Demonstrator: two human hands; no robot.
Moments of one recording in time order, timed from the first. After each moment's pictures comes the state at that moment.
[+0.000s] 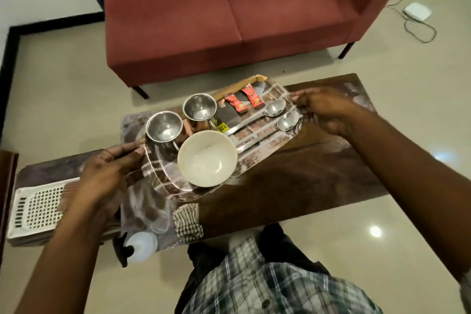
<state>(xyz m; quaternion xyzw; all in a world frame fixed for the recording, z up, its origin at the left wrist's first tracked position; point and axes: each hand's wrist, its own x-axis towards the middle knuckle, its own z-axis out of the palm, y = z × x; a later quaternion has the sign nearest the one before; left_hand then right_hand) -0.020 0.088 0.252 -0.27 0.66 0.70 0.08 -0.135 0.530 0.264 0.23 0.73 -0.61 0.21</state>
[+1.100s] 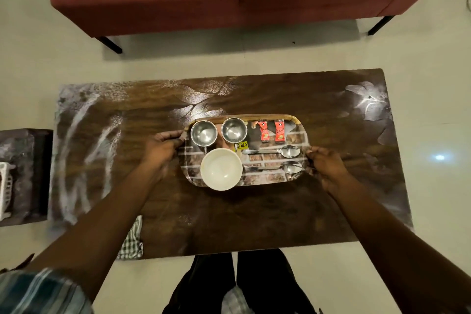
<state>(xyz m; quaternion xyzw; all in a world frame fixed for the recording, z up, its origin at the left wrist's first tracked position) -0.197 0.288 -0.005 -0.40 0.64 0.63 0.17 -0.191 0.690 -0.012 0.42 0.68 -0.55 0.25</state>
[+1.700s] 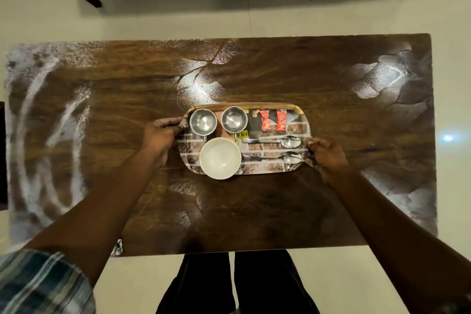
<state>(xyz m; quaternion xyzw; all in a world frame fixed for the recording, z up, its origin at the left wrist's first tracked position) -0.207 0.306 -0.115 -0.44 0.64 0.60 0.18 -0.202 0.698 -0.126 0.47 0.66 -0.52 0.27</state>
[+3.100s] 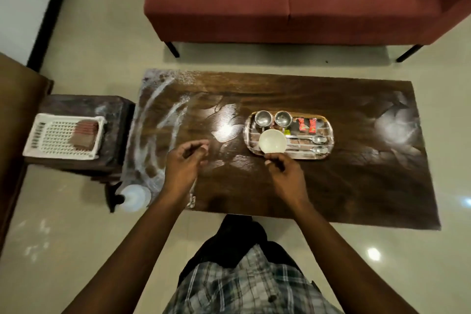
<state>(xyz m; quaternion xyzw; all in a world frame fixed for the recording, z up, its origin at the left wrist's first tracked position) 0.020 0.236 0.153 -0.36 0.65 0.67 0.02 -0.009 0.479 0.096 0.11 0.83 -0.51 0.18</state>
